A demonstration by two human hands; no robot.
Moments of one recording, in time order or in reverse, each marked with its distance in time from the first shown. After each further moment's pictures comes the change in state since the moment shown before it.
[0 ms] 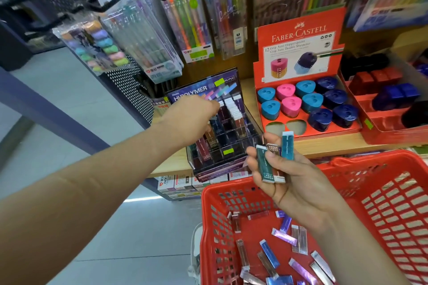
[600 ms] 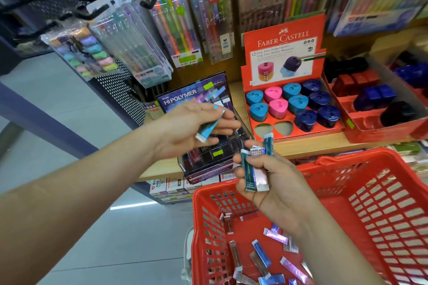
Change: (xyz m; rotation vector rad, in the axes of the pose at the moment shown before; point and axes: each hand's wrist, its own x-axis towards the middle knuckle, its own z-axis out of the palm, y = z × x) left_hand -0.023 0.027 -0.032 -1.789 -0.322 -0.330; right_hand -0.005 0.007 0.013 -0.005 0.054 0.010
